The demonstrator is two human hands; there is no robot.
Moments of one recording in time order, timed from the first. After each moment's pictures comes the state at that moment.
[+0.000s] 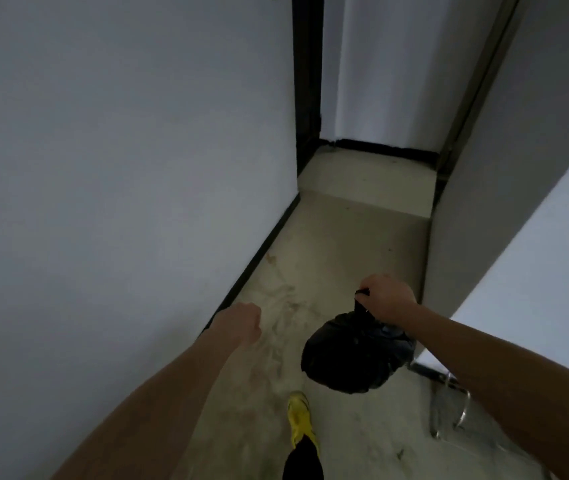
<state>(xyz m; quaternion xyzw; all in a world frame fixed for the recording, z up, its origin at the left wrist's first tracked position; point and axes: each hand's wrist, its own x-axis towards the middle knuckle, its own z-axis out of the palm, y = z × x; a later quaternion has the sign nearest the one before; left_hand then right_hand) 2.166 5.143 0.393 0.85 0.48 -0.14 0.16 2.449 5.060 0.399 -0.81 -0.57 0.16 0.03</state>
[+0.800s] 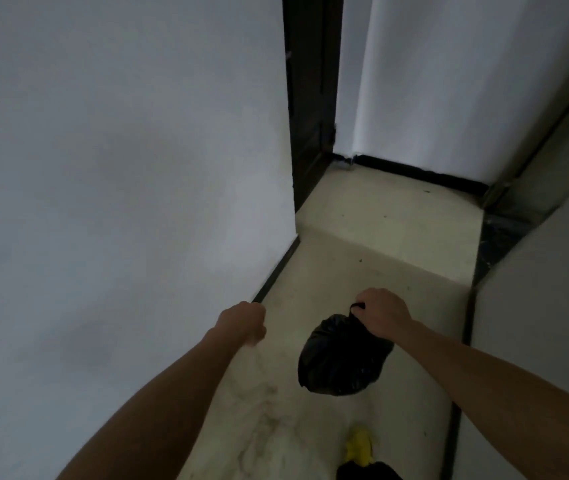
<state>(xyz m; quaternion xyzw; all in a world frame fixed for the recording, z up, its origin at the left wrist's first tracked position) 2.536 5.696 0.359 0.81 0.53 -0.18 0.18 2.798 5.617 0.346 -0.78 -0.60 0.19 0.02</state>
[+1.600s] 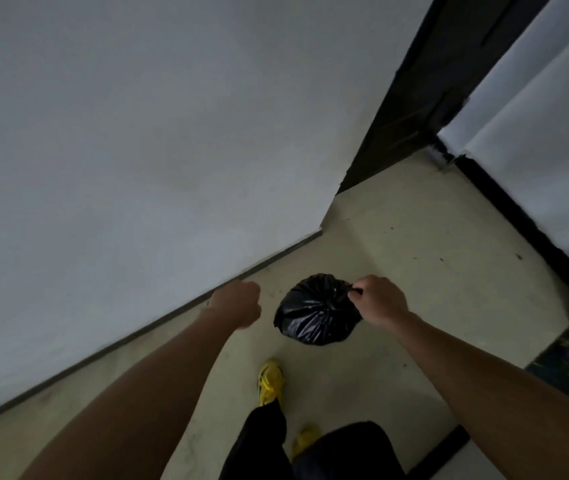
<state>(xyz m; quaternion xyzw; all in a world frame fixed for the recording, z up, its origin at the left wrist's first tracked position) 2.707 6.041 0.229 0.64 0.69 -0.15 0.32 2.966 6.087 0.243 -0.68 -0.68 0.26 -0.13</state>
